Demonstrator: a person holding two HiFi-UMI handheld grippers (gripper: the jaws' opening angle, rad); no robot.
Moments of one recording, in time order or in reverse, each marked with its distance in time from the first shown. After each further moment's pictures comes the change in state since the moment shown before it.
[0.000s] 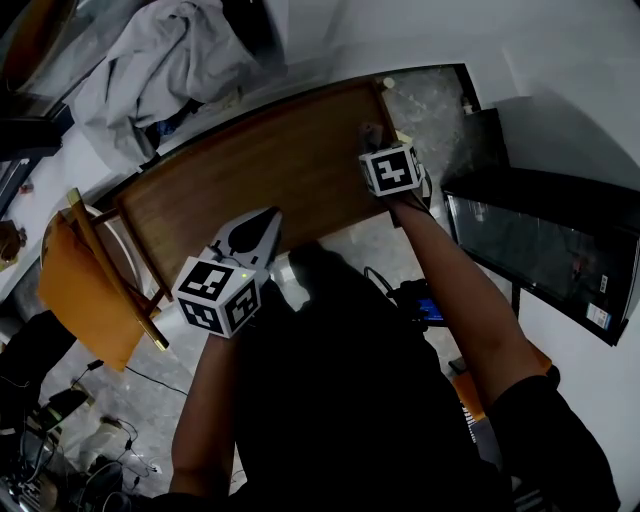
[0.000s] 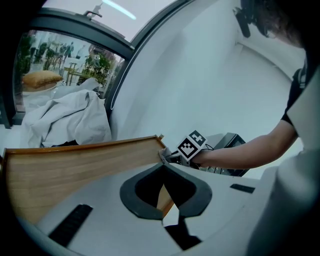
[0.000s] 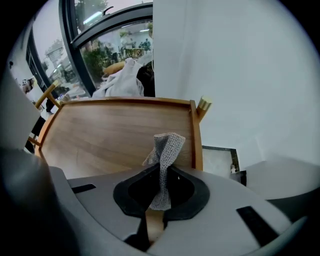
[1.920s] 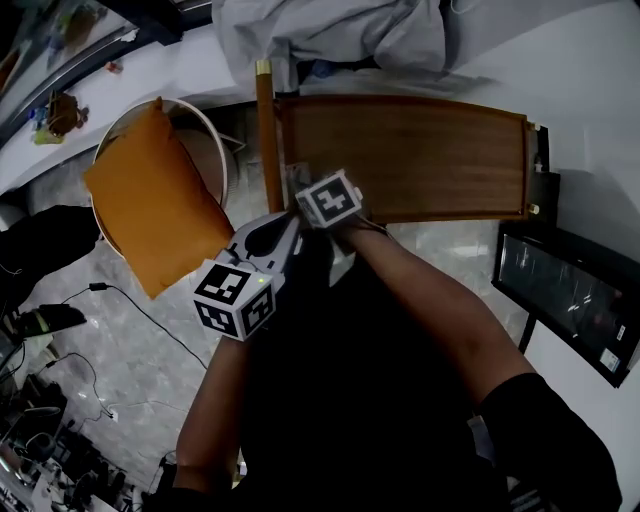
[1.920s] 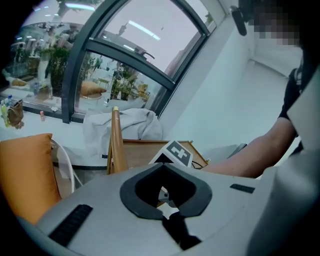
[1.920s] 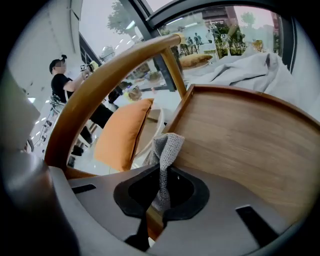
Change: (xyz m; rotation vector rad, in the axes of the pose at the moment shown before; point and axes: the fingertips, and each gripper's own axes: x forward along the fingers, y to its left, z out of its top) left arm -0.289 0.139 -0.083 -0.123 -0.131 0.223; right arm -0.022 0.549 0.027 -0.273 0.024 0.592
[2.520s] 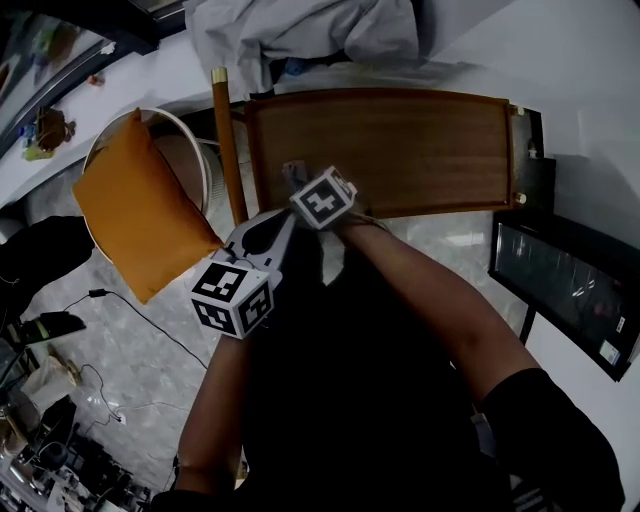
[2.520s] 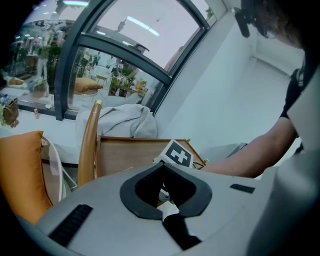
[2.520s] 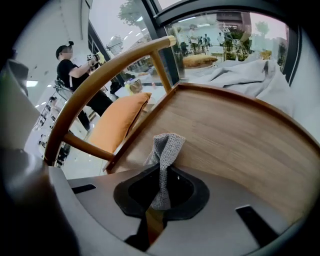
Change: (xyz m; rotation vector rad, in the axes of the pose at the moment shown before) left arm 0.043 -0.040 0.000 -0.006 0.031 -0.009; right arm -0.026 -0.051 -0.028 -0.123 0.047 -0.059
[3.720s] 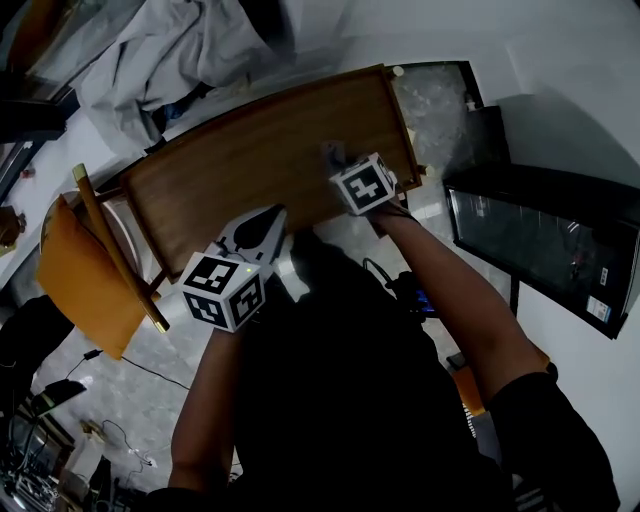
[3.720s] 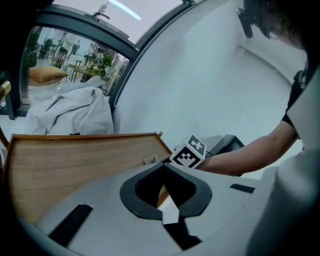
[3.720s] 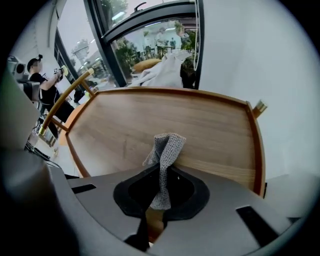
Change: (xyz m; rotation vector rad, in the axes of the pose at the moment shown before) left arm 0.187 -0.166 0.009 0.092 0.097 -0.209; right arm -0.171 -0.281 -0.177 0.234 -0.019 -0.306
